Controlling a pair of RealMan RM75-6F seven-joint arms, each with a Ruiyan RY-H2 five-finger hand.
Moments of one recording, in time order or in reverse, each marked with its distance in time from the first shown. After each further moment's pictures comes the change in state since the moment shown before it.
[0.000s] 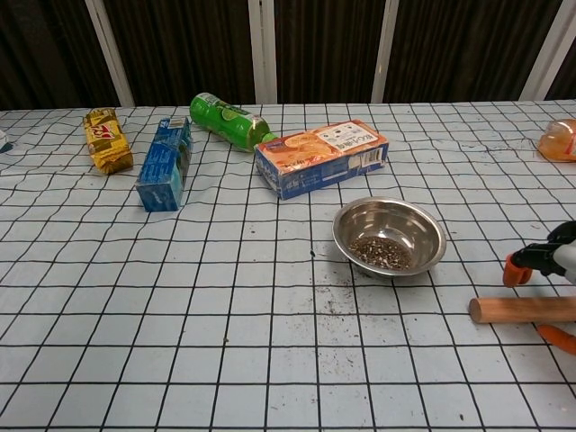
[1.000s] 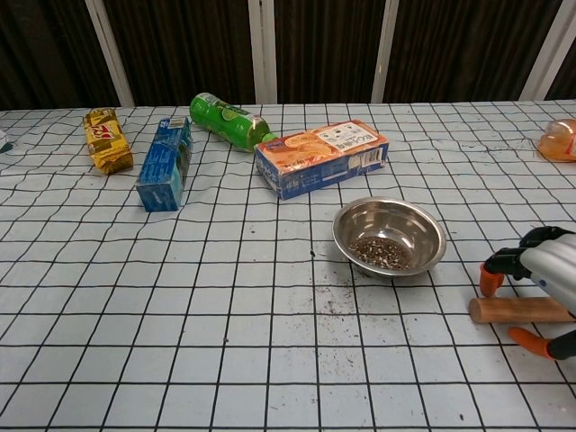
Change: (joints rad) left arm -0.002 0.006 0.002 -0.008 -0.013 -0.014 -0.012; right arm 0.027 -0.050 0.009 -0.008 0.044 -0.031 -0.033
